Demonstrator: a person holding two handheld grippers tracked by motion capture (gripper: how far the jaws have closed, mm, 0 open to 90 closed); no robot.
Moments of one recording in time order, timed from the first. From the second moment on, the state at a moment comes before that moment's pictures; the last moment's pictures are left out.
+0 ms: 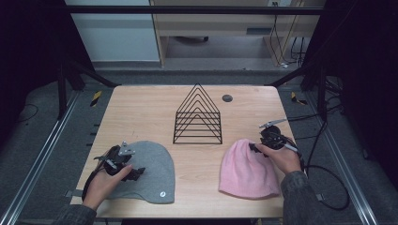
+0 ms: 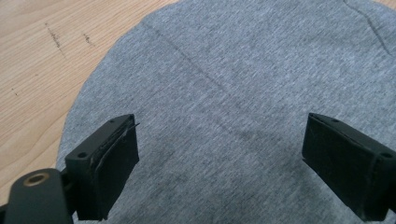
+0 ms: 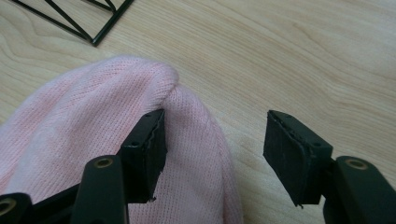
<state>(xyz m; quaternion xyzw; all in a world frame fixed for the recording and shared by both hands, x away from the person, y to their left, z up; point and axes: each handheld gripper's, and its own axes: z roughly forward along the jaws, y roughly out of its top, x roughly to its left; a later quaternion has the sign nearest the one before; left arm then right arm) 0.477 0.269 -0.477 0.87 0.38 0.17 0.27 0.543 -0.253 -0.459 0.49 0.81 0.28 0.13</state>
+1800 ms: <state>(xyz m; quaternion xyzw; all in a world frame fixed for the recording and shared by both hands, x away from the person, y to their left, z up) 0.476 0.270 -0.473 0.86 0.38 0.18 0.28 0.517 -0.238 -0.437 0.44 0.83 0.31 0.14</state>
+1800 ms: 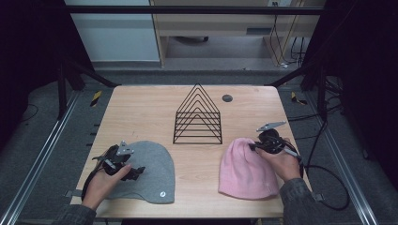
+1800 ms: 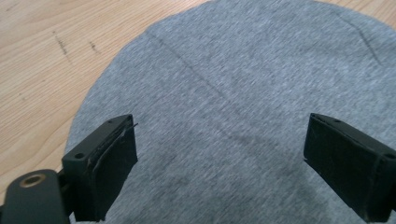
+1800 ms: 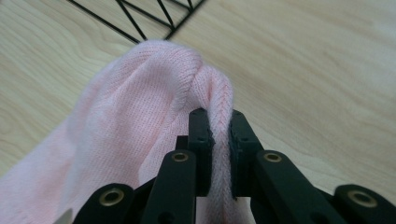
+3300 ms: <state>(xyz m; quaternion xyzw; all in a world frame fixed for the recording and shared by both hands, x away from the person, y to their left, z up) 0.476 0.206 -0.391 0.86 0.29 0.15 0.39 0.458 -0.180 -0.303 0.27 0.84 0.43 0.22</state>
